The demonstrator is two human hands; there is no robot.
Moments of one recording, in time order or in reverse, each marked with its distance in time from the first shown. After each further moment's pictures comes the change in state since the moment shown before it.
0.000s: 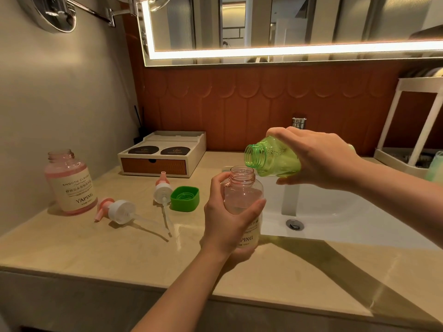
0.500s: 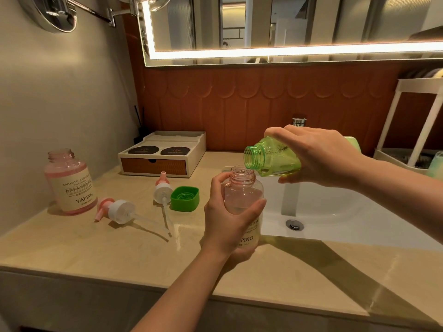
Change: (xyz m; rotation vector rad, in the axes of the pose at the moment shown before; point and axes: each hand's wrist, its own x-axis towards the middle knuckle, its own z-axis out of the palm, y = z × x) left_hand -0.001 0.005 0.000 -0.013 -0.008 -0.008; right_hand 0.003 0.003 0.002 -0.050 0.078 -0.093
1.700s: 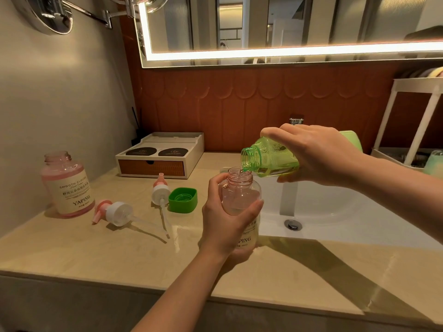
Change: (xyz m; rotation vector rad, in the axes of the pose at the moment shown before) left_hand 0.000 0.003 0.000 0.005 -0.001 -0.006; right_hand 0.001 0.002 -0.006 -0.014 0.031 -0.017
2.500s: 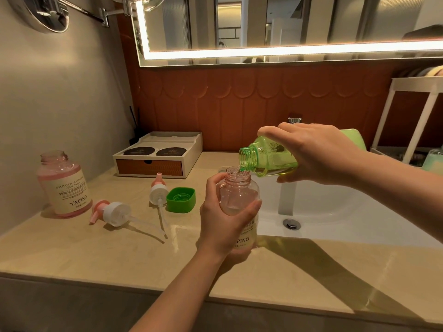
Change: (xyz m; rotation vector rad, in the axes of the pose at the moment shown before) left_hand 0.001 -0.005 0.001 0.013 0.016 -0.002; right_hand 0.004 -0.009 -0.015 -0.036 -0.203 0.081
